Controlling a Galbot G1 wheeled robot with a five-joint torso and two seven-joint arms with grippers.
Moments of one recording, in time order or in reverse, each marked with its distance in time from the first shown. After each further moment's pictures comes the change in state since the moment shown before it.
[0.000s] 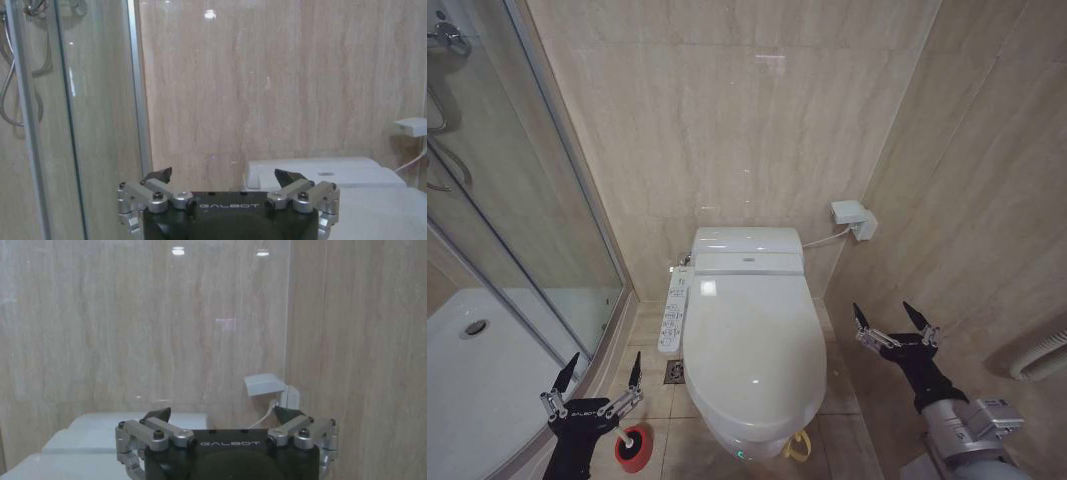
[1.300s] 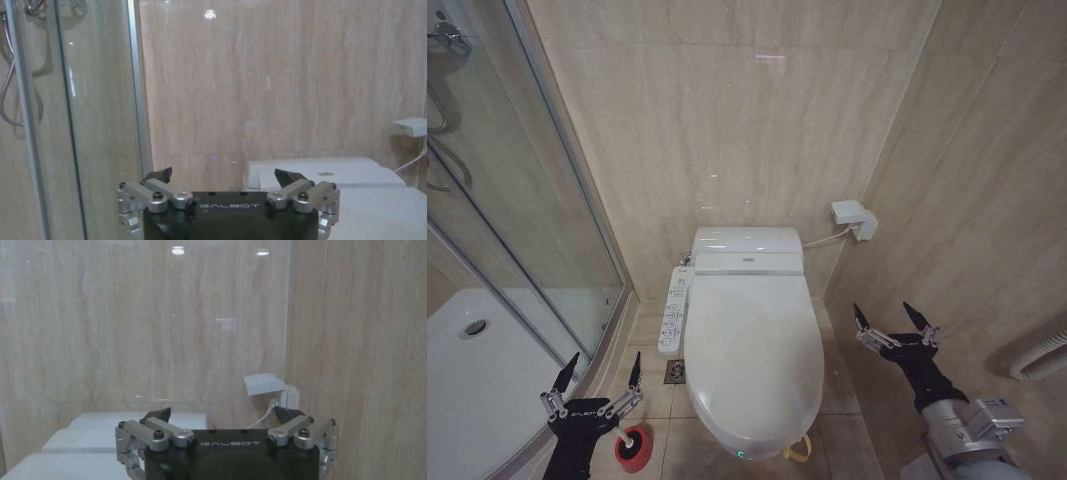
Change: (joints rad) left arm 0.000 0.000 0.000 0.000 0.000 0.000 0.000; right arm 0.000 0.000 0.001 -0.001 0.000 -0.001 0.000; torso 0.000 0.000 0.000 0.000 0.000
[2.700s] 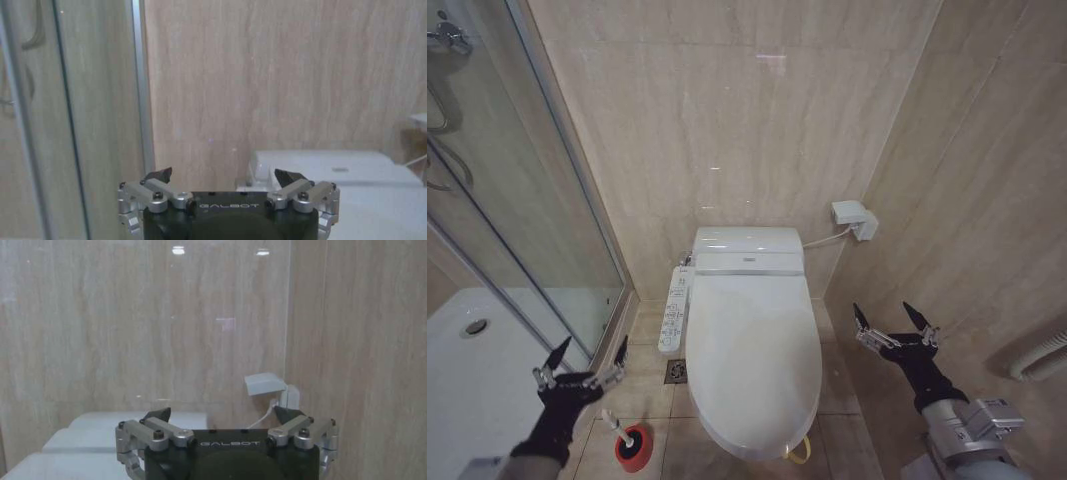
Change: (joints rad) left arm -0.195 0.136 -0.217 0.001 -0.337 0.306 0.061; right arm 0.000 0.000 0.000 0.000 0.000 0.000 0.000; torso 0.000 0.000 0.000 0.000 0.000
